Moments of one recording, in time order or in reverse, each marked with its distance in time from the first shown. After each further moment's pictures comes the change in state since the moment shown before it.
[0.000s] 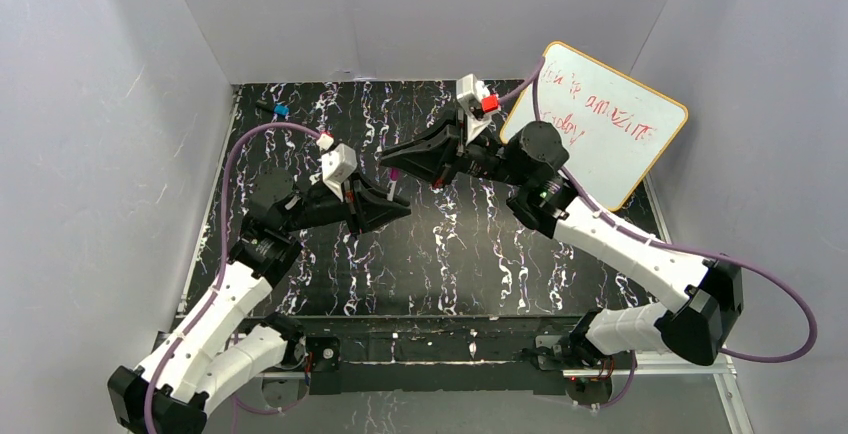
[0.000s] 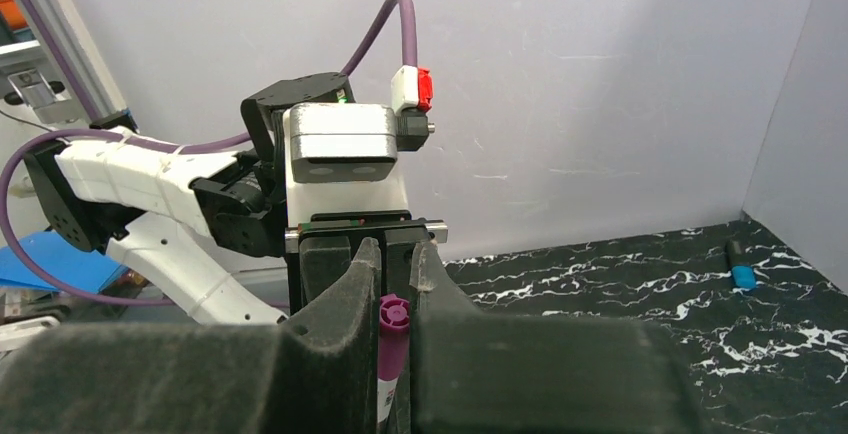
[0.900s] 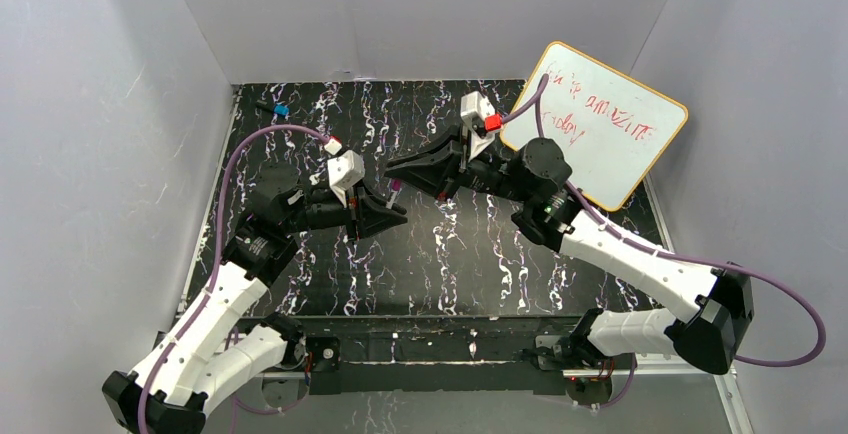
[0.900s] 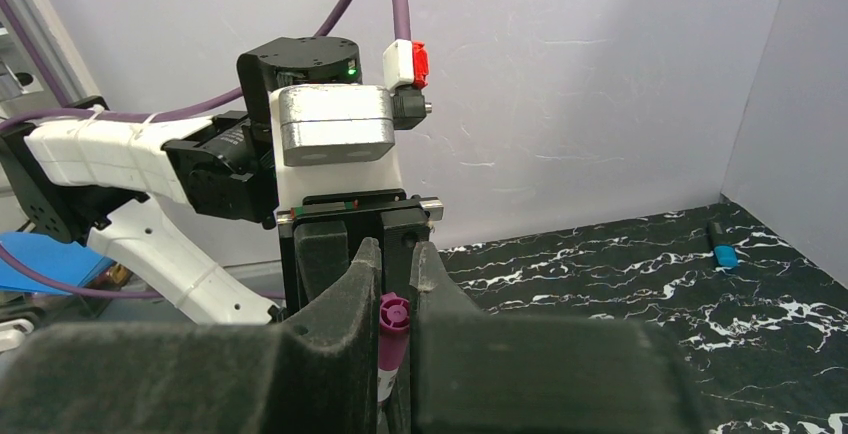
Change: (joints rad) left arm -0.008 -0.001 0.090 -0.276 -0.002 0.172; right arm 0.044 -0.058 -0.098 0.003 0.083 -0.050
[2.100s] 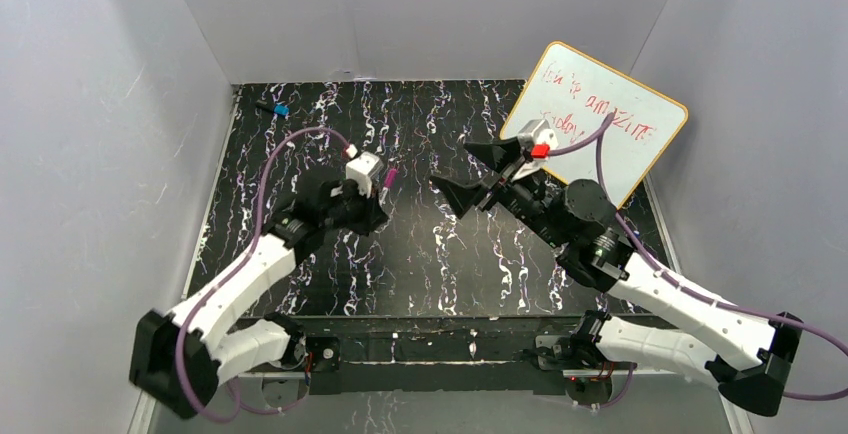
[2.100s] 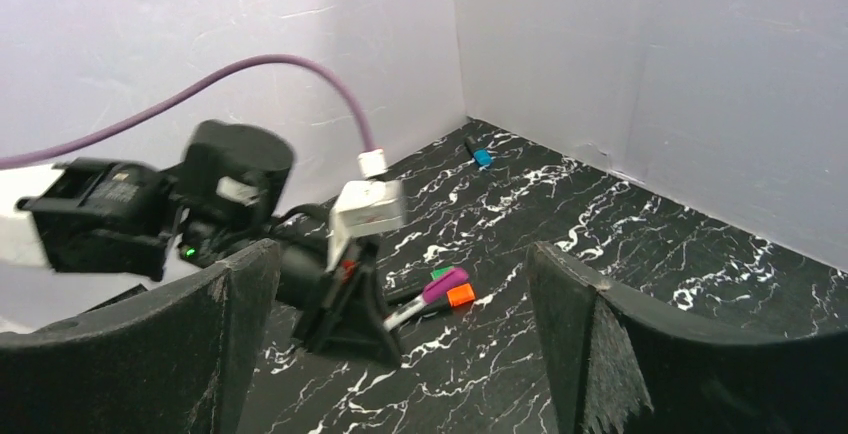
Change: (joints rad) left arm 0.003 0.168 -0.169 -0.124 -0.508 0.008; right arm 0.062 -0.336 -0.183 -0.231 0.602 -0.161
